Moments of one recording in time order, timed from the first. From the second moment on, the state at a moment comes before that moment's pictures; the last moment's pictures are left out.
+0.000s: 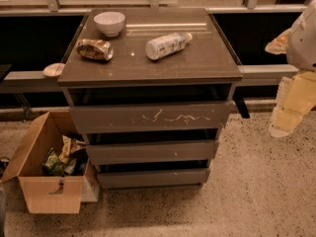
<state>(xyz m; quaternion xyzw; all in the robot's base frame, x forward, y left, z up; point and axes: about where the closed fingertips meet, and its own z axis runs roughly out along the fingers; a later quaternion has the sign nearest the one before) 0.438 -0.216 0.977 -0.60 0.78 -0.04 0.16</state>
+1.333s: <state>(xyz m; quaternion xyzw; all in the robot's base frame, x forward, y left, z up) 0.456 -0.196 0.928 -0.63 0.76 -0.03 0.17</state>
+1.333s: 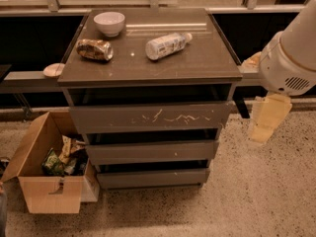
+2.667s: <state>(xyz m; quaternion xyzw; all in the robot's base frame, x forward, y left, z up) 0.520 -0.145 0.750 -0.68 0.72 0.03 0.13</state>
